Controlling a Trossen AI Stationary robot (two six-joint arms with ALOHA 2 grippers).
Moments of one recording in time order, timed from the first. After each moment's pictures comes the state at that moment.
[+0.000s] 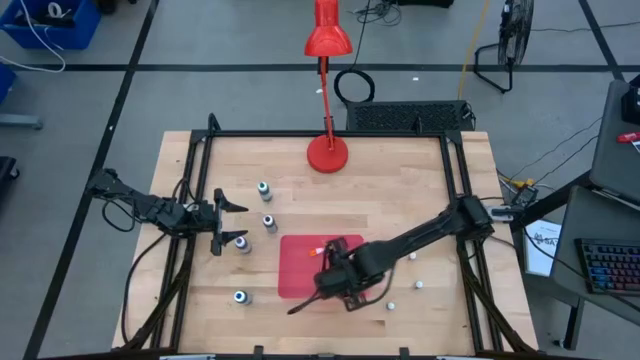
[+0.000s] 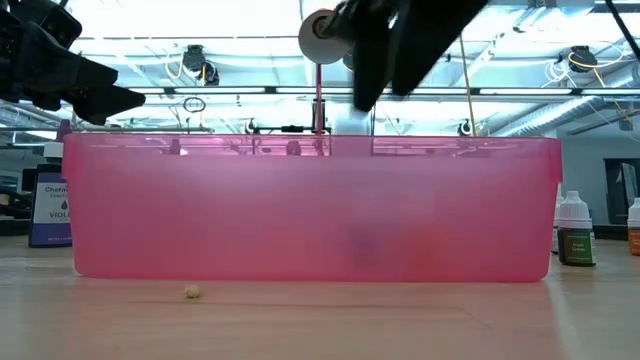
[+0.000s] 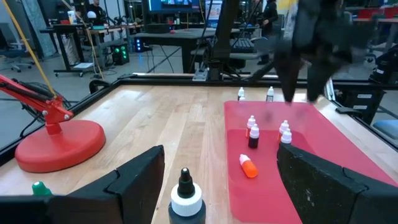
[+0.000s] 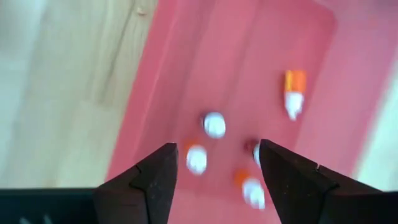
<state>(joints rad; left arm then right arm) -0.45 0.10 0.05 -0.03 -0.50 -0.06 0.42 2.06 1.83 -1.09 0.16 0.08</state>
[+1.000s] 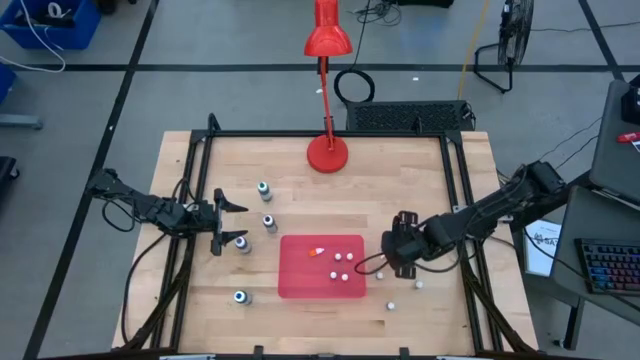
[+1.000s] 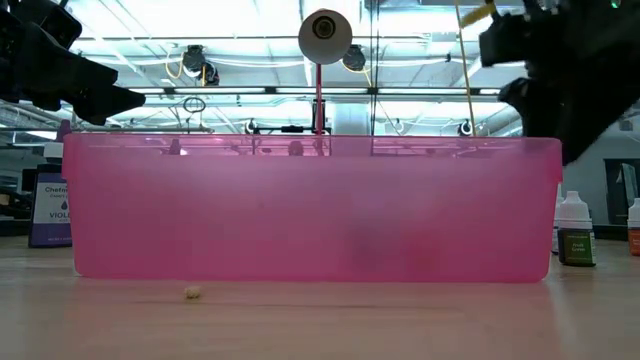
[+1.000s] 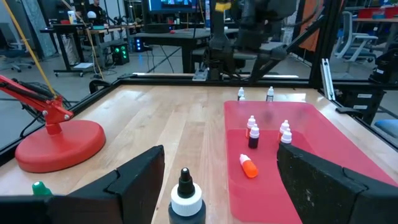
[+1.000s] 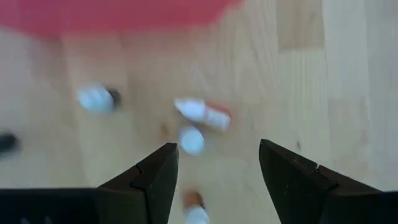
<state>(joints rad) -0.45 0.10 0.05 -0.03 -0.50 -0.06 0.42 1.40 0.92 -0.91 0.23 0.50</state>
